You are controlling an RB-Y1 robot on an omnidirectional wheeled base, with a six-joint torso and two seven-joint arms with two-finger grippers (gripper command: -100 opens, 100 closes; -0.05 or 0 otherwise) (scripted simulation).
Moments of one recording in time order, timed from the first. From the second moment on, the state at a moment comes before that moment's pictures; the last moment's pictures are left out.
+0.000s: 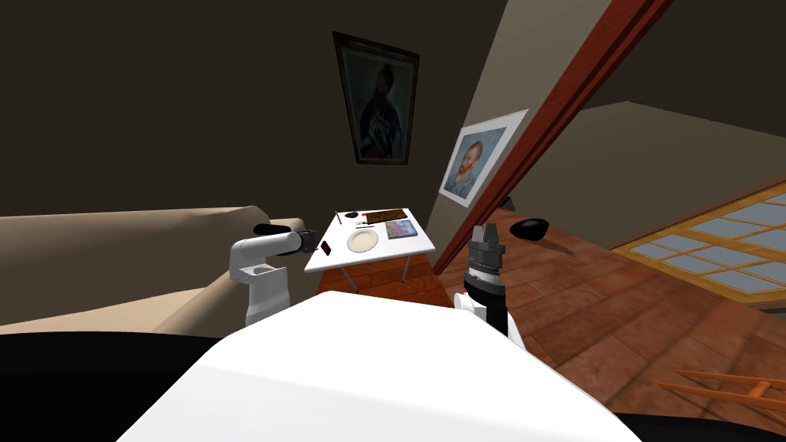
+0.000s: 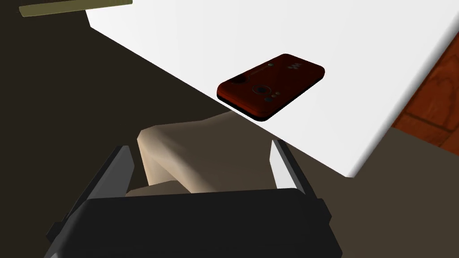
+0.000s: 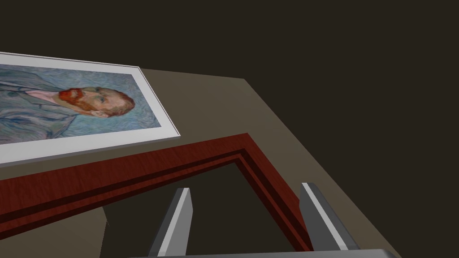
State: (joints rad) left arm -0.02 0.26 0.61 -2.14 0.23 1.49 -0.04; right arm 0.50 -0.03 -0.05 -2.25 0.06 -0.60 0.13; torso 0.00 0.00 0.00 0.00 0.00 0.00
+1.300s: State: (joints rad) left arm -0.10 0.31 0.64 -2.10 0.25 1.80 -0.08; right arm 0.50 -0.03 -0.05 -2.25 0.06 -0.60 0.13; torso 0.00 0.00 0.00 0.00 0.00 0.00
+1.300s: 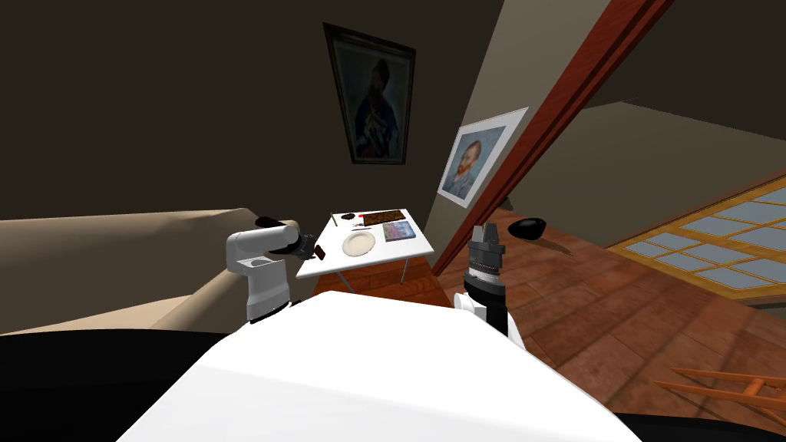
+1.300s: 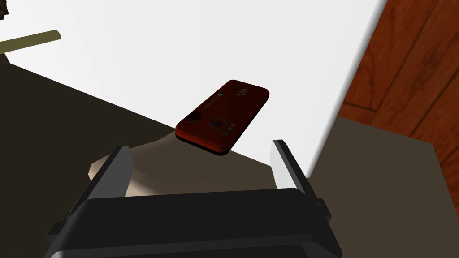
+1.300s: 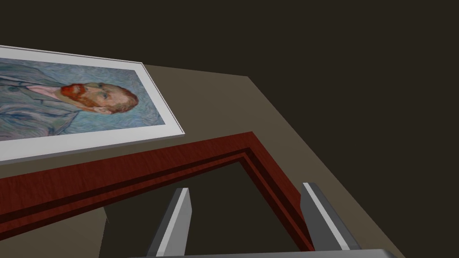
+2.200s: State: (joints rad) left arm -0.10 0.30 0.62 -2.03 0.24 1.73 -0.08; right arm 0.50 -0.03 -0.05 -2.25 0.06 -0.60 0.13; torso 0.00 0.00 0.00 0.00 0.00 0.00
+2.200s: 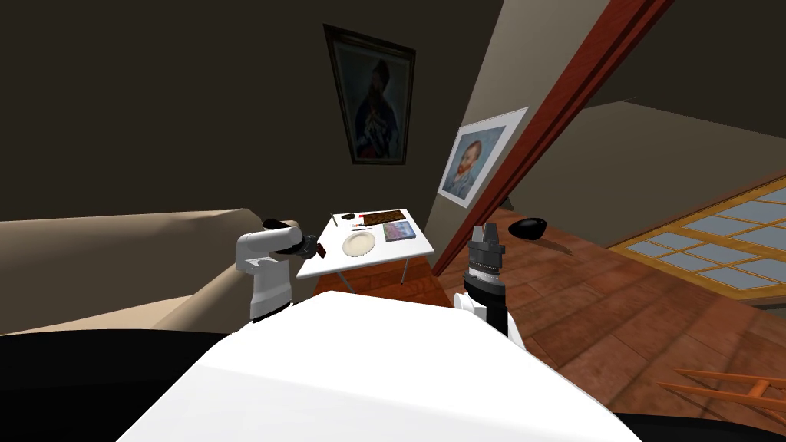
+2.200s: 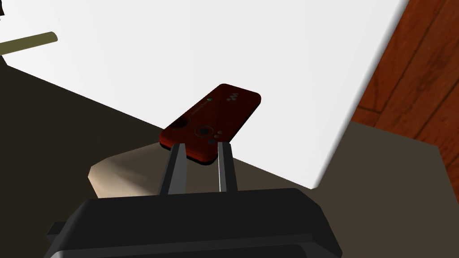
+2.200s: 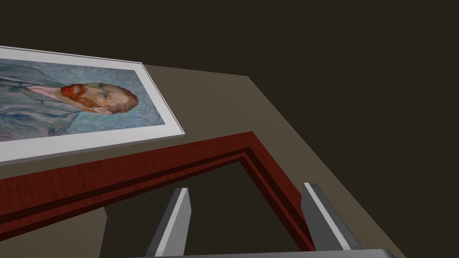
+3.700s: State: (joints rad) left arm -0.10 0.44 0.68 -1.96 0.31 1.78 -0.08; right arm 0.50 -0.03 -0.05 -2.25 0.06 -0.60 0.13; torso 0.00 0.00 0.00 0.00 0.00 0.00
